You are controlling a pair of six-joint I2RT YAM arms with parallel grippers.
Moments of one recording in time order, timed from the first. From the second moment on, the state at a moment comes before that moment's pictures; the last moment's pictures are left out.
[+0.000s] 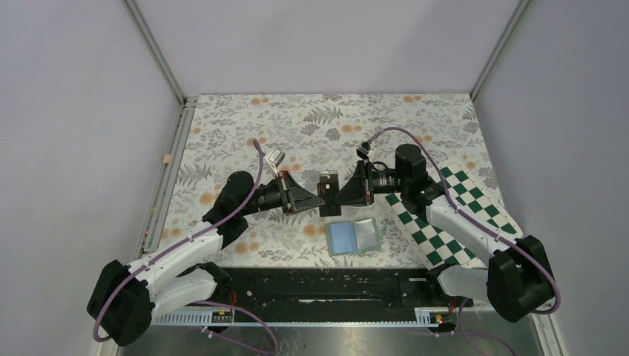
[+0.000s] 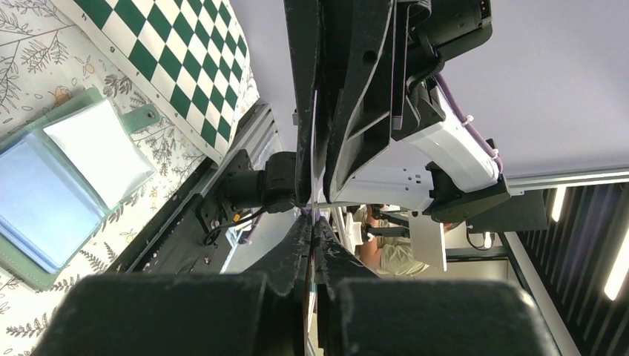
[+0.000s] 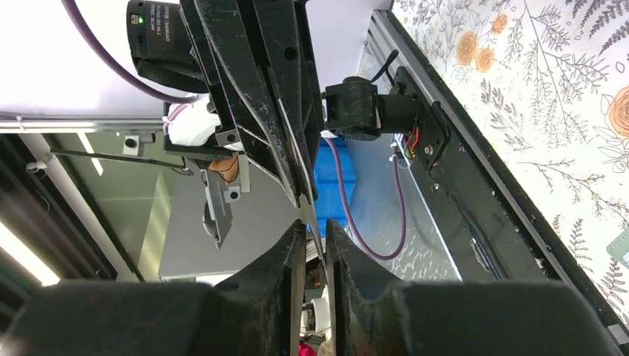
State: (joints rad) left arm -0.63 0.98 0.52 0.40 0.64 -1.27; right arm 0.48 1.21 0.71 0.21 -1.05 1.18
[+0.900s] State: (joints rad) left arm -0.63 1.02 0.50 0.10 0.50 -1.17; right arm 0.42 1.14 0.67 -0.23 -0.86 0.71
